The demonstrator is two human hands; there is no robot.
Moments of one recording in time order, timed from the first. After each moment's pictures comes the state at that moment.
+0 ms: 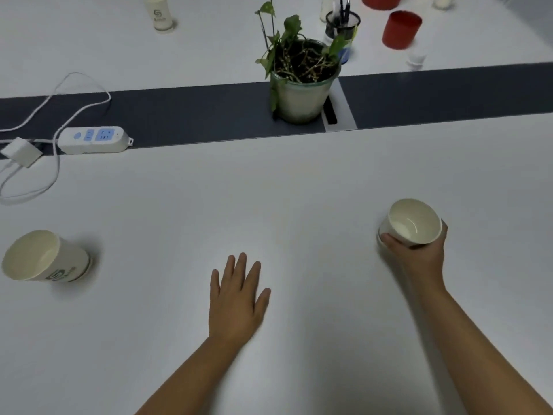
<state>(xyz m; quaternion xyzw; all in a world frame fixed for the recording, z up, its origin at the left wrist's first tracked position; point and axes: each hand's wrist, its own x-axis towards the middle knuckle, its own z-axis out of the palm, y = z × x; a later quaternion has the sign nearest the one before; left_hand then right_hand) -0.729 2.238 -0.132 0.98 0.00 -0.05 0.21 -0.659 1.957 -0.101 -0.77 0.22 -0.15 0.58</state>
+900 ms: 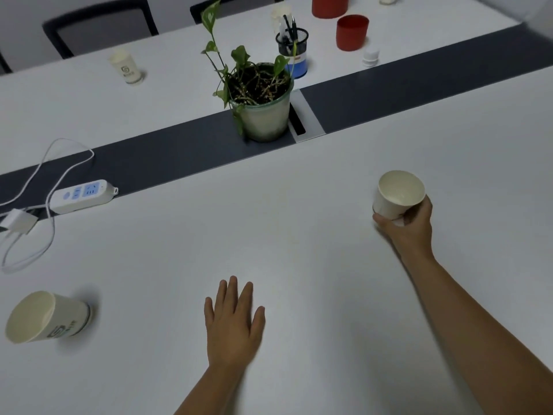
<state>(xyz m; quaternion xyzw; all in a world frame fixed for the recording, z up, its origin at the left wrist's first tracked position) -0.730 2.233 -0.131 0.98 0.01 -0.05 0.19 -0.633 1.929 -0.116 -0.73 0.25 -0.16 0.61</state>
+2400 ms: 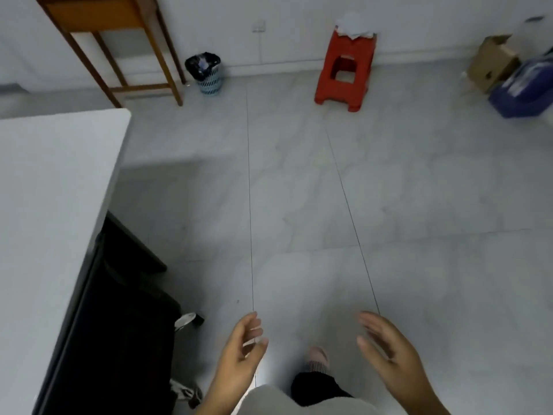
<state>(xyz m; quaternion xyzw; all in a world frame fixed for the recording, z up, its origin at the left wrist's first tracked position) -1.210 1.893 -0.085 0.65 -0.37 -0.54 0.39 -1.444 1.884 -0.059 -0.48 0.63 -0.36 0.49</state>
